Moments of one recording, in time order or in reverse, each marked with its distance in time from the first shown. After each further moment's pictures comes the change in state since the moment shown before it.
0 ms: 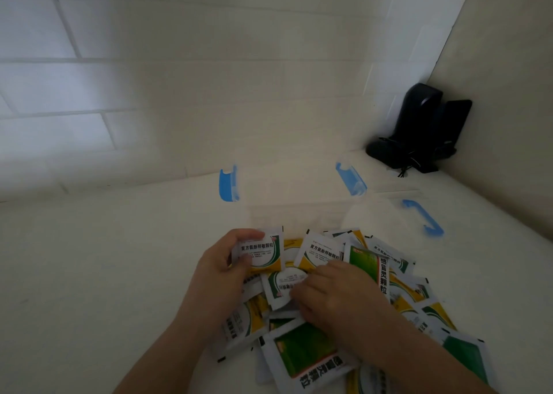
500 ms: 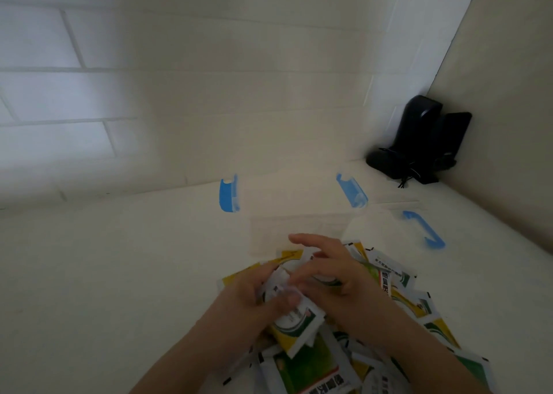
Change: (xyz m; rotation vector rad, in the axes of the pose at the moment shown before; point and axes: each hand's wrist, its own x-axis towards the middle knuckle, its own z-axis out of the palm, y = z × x) left_hand -0.011 0.014 0.011 -0.119 -0.395 0.030; right_hand 0.013 0.015 -0.011 0.828 0.203 0.248
